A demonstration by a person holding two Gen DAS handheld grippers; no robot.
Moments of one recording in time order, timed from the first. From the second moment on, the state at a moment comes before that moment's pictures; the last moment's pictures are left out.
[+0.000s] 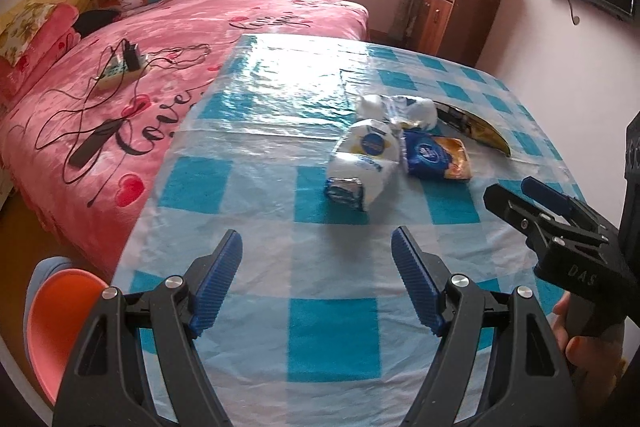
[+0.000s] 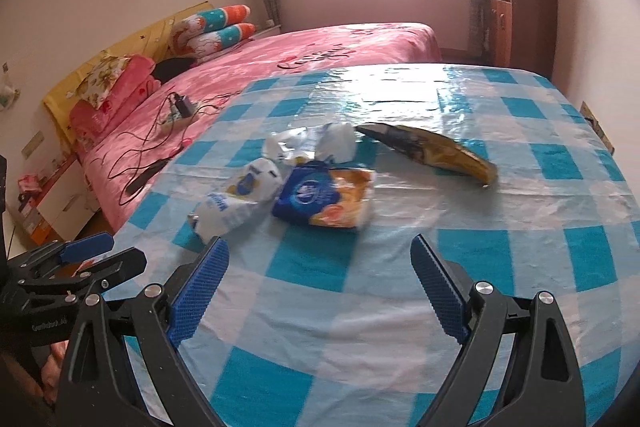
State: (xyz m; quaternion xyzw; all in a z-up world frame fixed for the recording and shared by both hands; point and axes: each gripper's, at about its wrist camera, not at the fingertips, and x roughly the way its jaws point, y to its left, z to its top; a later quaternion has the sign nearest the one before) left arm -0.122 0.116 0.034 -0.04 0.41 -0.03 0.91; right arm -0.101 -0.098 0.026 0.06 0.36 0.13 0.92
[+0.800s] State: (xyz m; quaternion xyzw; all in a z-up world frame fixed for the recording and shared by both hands) left arm -0.059 0.071 0.029 0.02 0.41 -0.05 0.91; right arm -0.077 -0.190 0.015 0.14 0.38 0.08 0.91
